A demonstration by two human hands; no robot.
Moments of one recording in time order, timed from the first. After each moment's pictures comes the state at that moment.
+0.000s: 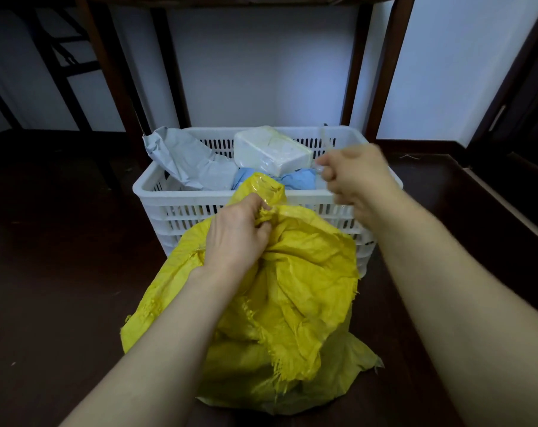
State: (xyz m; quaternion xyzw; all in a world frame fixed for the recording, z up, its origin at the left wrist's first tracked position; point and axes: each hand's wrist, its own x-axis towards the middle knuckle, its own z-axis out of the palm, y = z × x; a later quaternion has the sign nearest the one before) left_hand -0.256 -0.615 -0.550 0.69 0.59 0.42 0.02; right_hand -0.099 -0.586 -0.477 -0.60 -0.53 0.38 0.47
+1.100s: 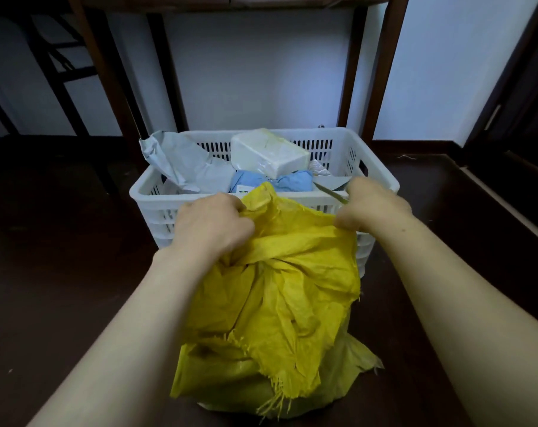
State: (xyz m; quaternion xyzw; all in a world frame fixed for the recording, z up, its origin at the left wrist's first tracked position) left_hand -0.272 -0.621 -0.501 0.68 0.71 0.15 0.06; right_hand -0.073 -0.588 -0.493 -0.76 -0.64 0.11 0.09
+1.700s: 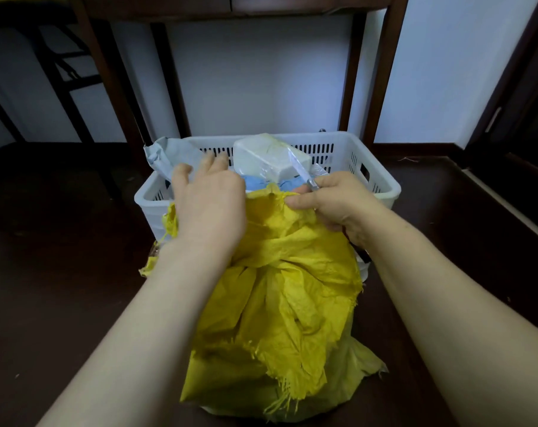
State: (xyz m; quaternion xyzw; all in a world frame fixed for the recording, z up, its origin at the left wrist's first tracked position) left_hand -0.268 -0.622 -0.483 0.70 0.68 0.15 -0.15; right_hand -0.102 -0.600 -0.485 -0.56 -0.56 0.48 0.38
